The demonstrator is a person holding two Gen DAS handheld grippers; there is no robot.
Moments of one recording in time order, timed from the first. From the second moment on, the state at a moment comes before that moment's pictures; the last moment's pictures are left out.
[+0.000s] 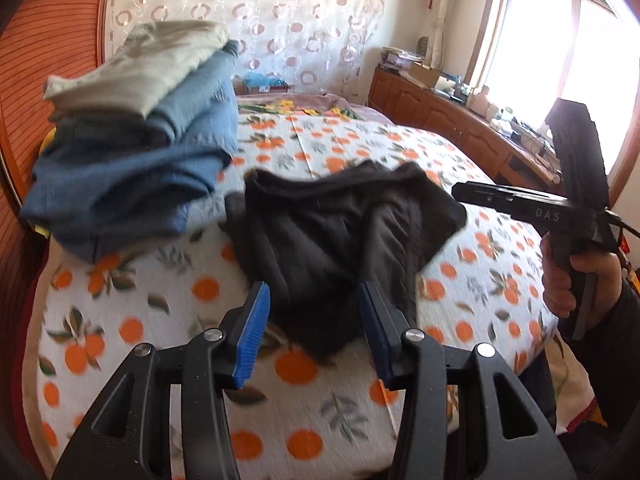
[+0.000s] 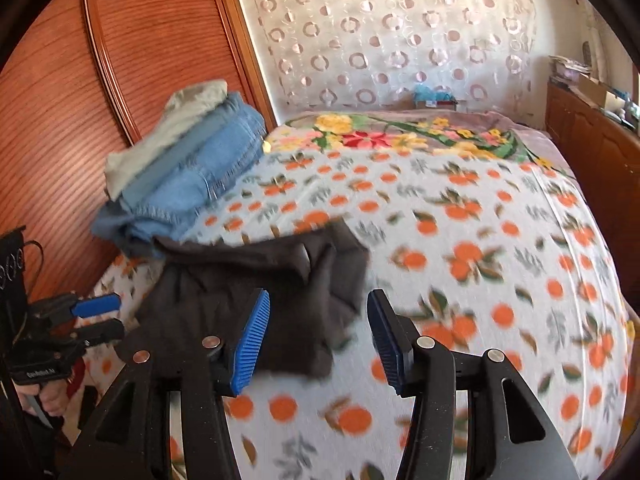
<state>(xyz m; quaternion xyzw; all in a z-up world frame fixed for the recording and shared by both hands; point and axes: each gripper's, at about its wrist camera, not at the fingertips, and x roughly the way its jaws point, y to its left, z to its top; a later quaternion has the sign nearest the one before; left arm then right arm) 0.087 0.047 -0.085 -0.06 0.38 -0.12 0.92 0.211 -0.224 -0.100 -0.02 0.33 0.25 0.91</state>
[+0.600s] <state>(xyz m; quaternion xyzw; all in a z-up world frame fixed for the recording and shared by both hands) 0.071 0.016 -0.099 0.01 0.37 -0.11 0.92 0.187 -0.227 -0.124 -0.05 0.33 0.22 0.92</state>
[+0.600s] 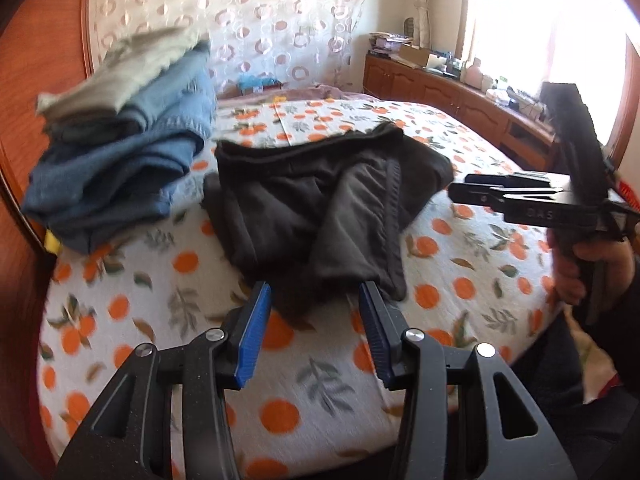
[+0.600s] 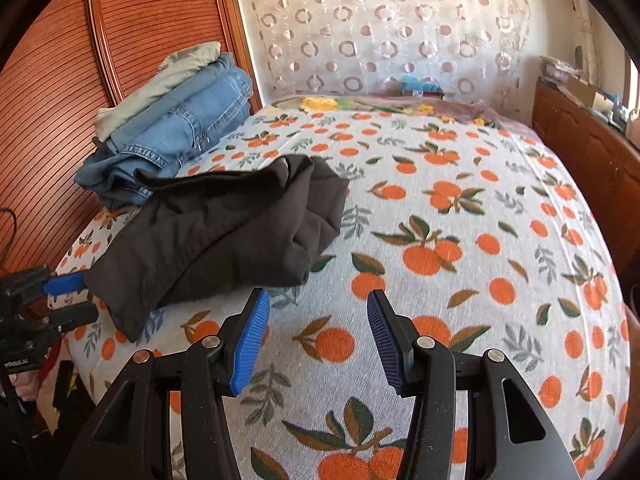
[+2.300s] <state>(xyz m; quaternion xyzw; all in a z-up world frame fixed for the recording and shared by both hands) 0.109 0.021 -0.091 -0.04 0.38 -0.13 0.91 0.199 -0.227 -0.135 -0.05 0.33 0.23 0.91</state>
